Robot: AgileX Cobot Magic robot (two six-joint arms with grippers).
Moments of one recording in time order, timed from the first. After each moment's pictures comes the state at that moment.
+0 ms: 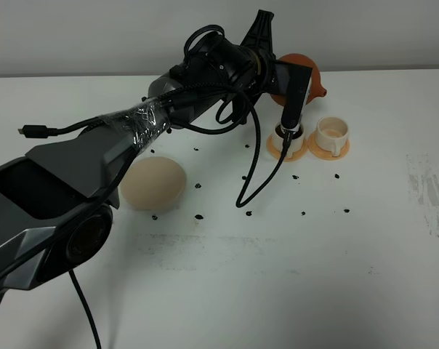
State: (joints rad) left arm -0.64 2.52 -2.28 0.32 0.45 1.17; right arm -0.33 -0.01 -0.52 0.03 1.11 -0.01
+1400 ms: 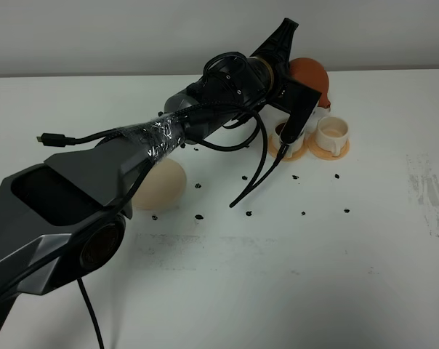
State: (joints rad) left arm -0.67 2.56 -2.26 0.55 0.33 1.20; right arm -0.33 -0.01 -0.52 0.03 1.11 -0.01
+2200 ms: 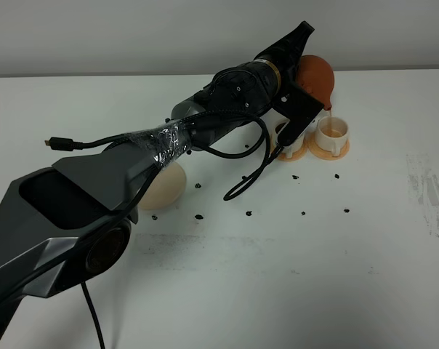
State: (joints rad) left arm -0.68 2.57 -2.26 0.75 0.25 1.20; right arm -0.33 -0.01 -0.52 0.03 1.11 -0.01
